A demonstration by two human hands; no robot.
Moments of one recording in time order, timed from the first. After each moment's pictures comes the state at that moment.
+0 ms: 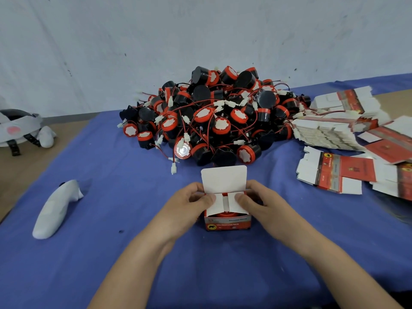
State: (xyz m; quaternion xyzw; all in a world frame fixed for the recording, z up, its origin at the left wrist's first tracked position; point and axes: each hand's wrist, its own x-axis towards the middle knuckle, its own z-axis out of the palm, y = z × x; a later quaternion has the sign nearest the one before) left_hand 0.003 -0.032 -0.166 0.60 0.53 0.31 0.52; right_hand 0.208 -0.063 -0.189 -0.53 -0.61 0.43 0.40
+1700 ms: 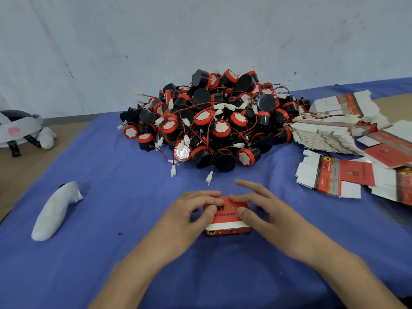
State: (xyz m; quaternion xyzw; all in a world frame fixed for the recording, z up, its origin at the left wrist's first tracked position) left_hand -0.007 -0.044 -0.177 0.78 0.44 0.31 0.33; right_hand 0.224 -0.073 -0.191 -0.50 -0.72 0.33 0.34
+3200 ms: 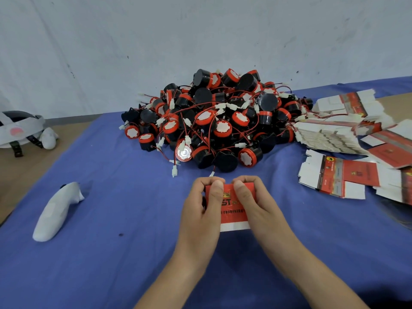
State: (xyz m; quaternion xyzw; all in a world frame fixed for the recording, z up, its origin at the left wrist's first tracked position) left_hand 0.048 -0.068 -0.168 0.56 0.43 0.55 0.44; right_hand 0.171 -0.075 -0.181 -0.41 -0.51 0.47 0.59
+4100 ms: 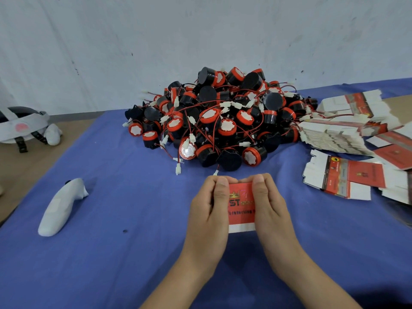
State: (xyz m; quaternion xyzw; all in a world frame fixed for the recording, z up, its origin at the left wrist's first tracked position) left_hand 0.051 -0.075 -0.165 0.59 0.39 0.56 0.44; right_hand 0.163 -0.080 -0.181 -0.44 -0.49 0.41 0.63
